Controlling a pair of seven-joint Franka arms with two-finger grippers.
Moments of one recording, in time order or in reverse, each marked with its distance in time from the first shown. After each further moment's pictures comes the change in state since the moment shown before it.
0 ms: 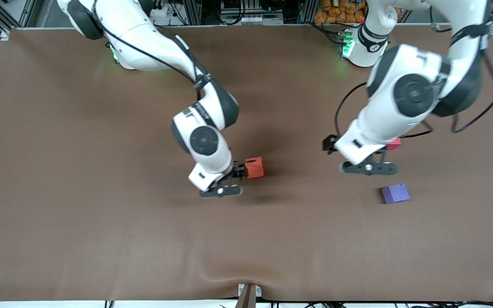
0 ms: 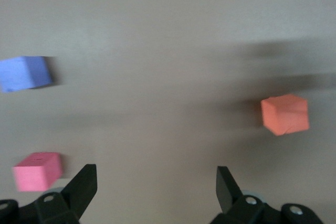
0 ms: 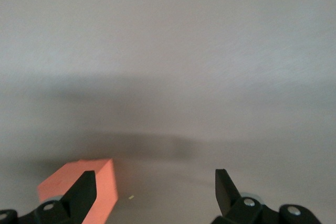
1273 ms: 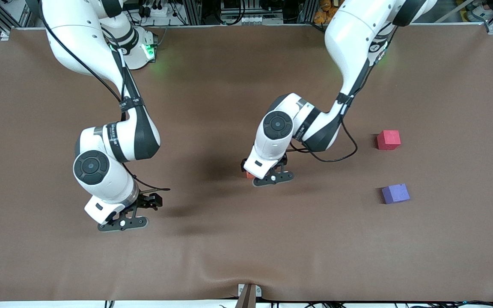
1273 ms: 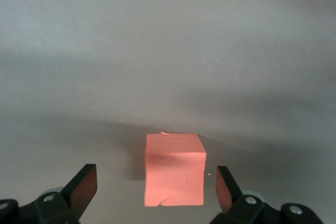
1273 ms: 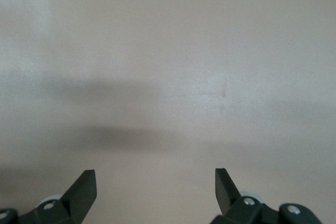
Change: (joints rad) left arm -0.259 0.394 -0.004 0.123 0.000 0.387 -0.472; right arm -0.156 -0.127 -0.199 -0.132 -0.007 0.017 -0.395
